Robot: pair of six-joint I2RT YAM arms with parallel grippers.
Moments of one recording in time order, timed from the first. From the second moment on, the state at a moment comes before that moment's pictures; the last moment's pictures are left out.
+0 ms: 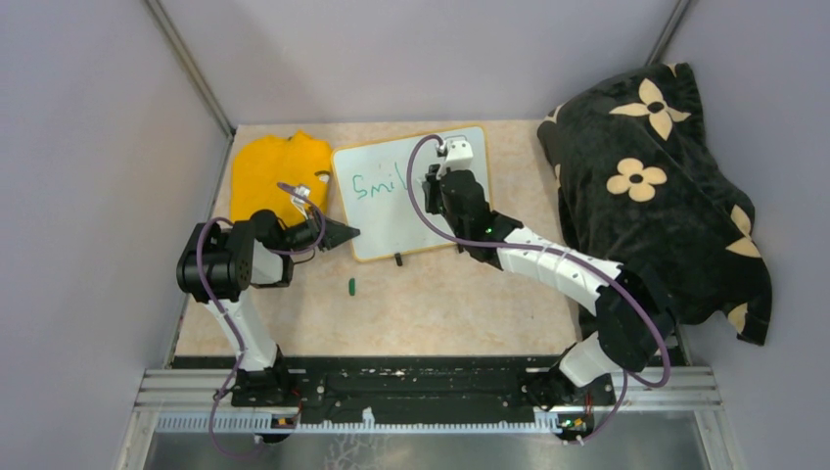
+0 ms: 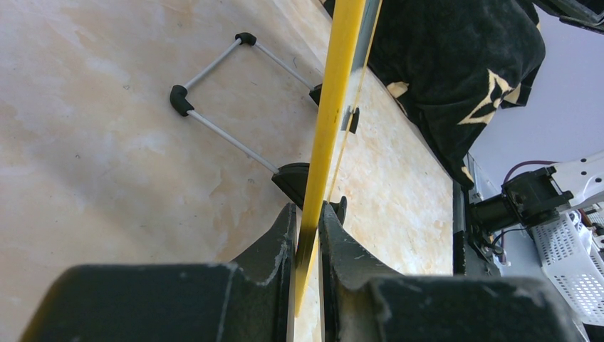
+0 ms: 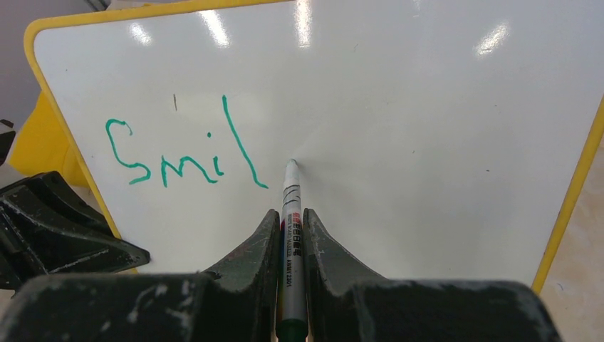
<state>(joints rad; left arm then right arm) 0.03 1.91 0.54 1.33 1.10 -0.66 0.77 1.49 1.06 0.17 0.40 0.29</state>
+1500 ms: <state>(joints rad) 0.03 1.91 0.54 1.33 1.10 -0.66 0.76 1.49 1.04 0.18 0.33 0.31</state>
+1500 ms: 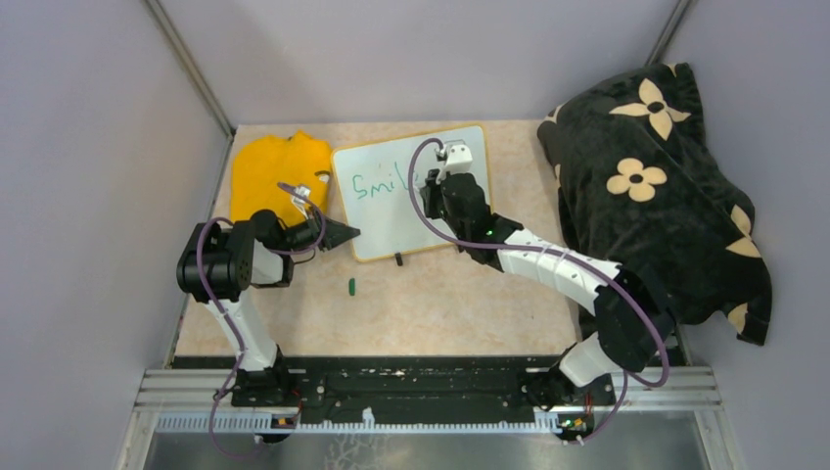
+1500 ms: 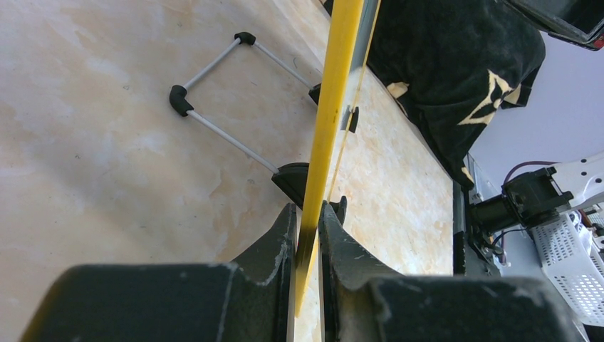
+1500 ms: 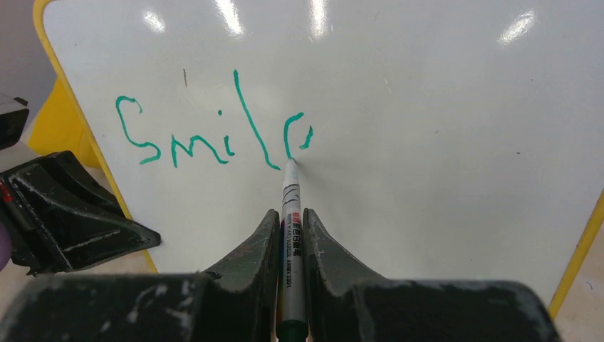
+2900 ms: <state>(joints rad) 0.03 1.91 0.54 1.33 1.10 -0.66 0.72 1.37 0.94 0.19 0.40 0.32</state>
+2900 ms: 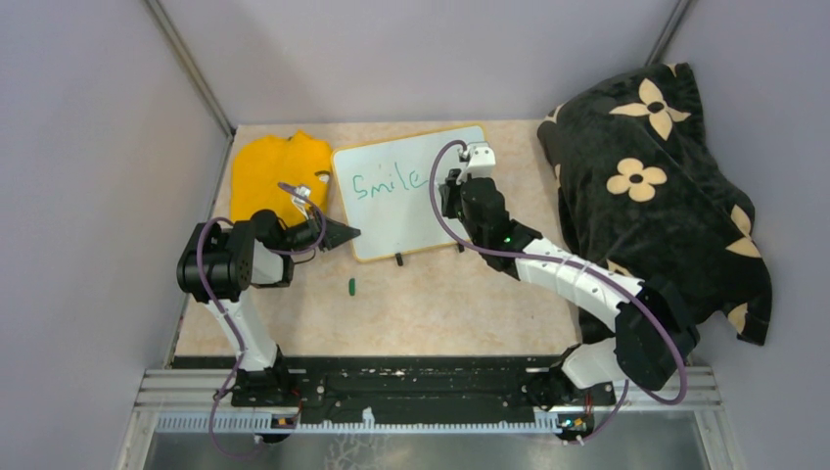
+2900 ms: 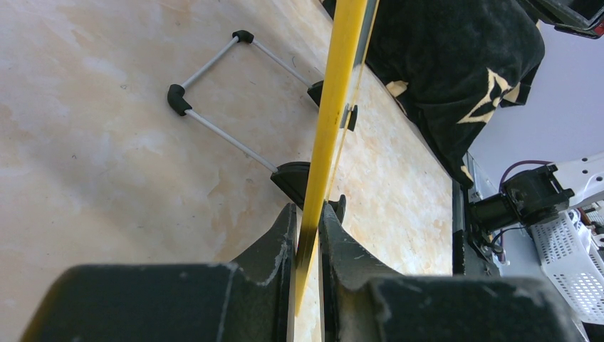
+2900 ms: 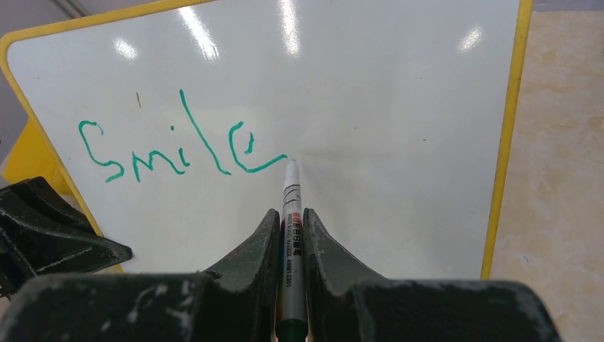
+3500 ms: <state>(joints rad) 0.03 1.91 0.54 1.33 1.10 -0.66 0.72 1.40 0.94 0.19 0.41 0.32</state>
